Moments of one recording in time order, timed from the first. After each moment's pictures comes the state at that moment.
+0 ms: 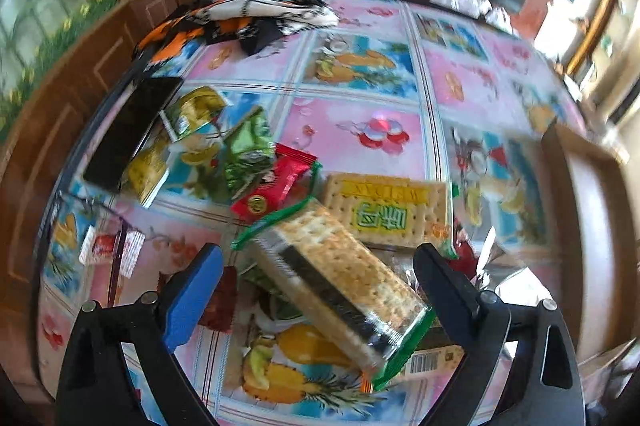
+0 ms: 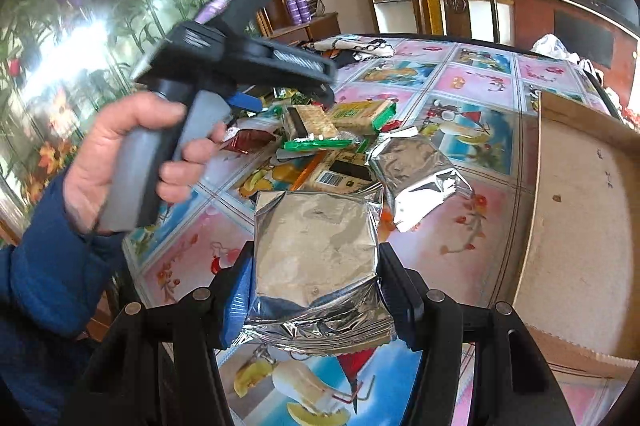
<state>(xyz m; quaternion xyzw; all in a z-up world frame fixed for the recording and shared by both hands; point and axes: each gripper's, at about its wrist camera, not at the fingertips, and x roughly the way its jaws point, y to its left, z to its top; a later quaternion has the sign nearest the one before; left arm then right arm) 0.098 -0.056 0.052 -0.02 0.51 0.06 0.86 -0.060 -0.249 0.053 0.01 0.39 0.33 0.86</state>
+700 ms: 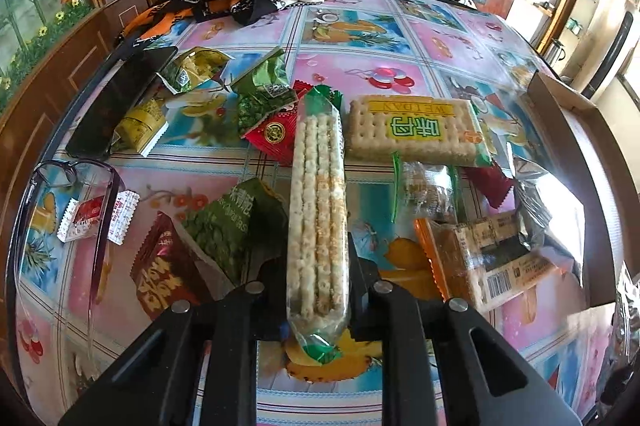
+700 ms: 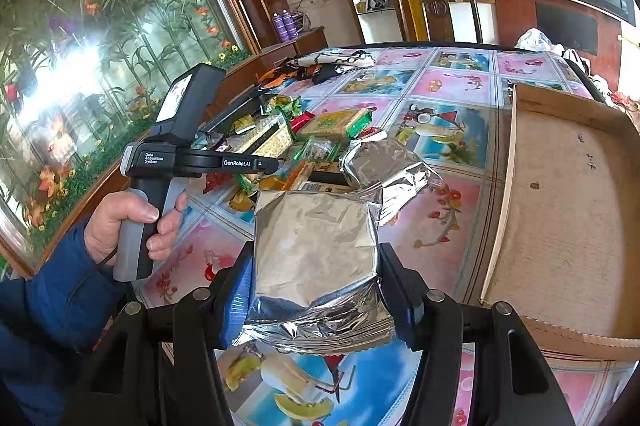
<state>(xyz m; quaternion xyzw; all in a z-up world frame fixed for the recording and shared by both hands) 0.053 -0.017 0.017 -0.03 0.49 -0.01 0.87 -0.064 -0.272 0.053 0.04 0.38 0.32 0.87</state>
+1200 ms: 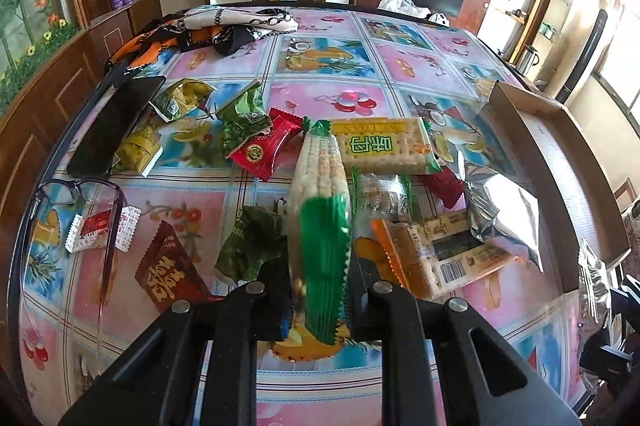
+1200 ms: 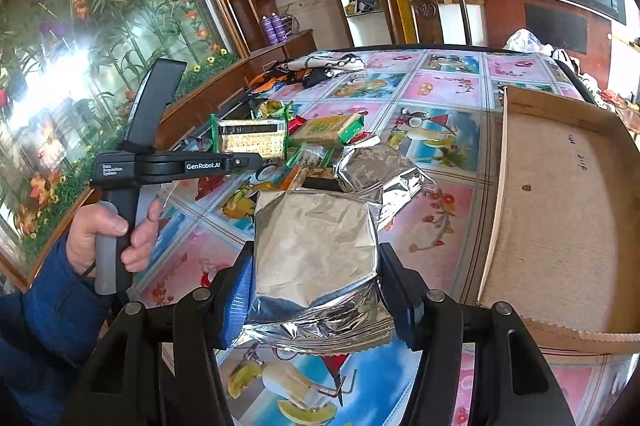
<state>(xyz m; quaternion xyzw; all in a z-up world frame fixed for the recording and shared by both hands) 0.034 -0.024 0.040 -0.02 0.46 -0.05 0.89 -0.063 -0.270 0.057 0.04 0.38 0.30 0.88</state>
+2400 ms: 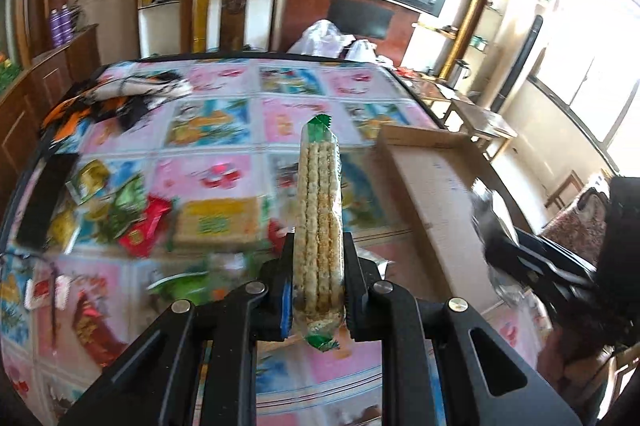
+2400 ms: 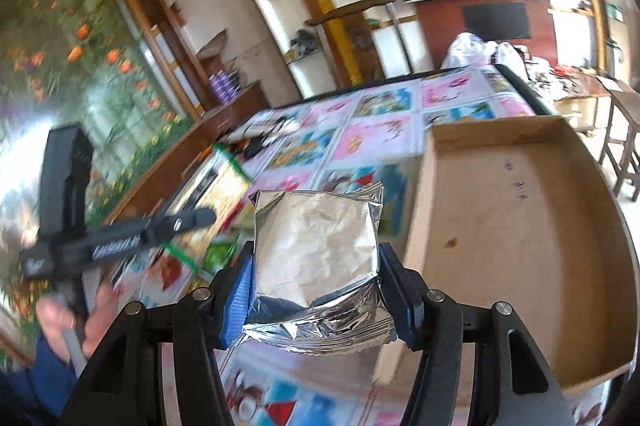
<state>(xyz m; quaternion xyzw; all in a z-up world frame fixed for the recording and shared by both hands) 0.041 -0.113 0.108 -0.04 0.41 -0.17 0.90 -0.007 -0.342 0.092 0.15 0.33 0.20 0.91</state>
